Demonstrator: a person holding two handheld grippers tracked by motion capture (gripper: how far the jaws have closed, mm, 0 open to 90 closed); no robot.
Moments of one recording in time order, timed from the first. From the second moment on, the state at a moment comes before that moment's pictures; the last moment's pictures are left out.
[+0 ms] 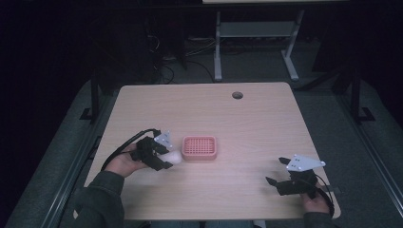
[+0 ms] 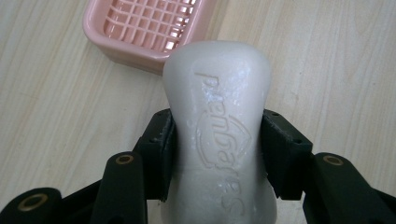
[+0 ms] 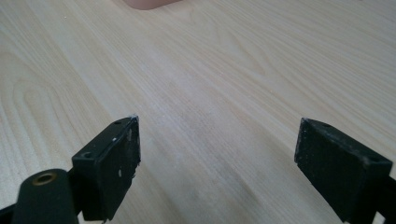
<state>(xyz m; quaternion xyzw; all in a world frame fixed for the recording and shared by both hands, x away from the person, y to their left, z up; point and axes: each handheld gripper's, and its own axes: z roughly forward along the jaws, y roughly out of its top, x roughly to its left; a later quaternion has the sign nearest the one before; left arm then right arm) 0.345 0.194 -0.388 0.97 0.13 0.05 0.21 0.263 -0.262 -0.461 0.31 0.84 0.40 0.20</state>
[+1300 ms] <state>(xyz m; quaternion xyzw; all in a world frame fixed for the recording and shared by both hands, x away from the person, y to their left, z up) 0.379 0.157 -0.372 0.97 0.12 0.05 0.21 0.265 -0.264 -0.460 0.31 0.84 0.40 0.20</state>
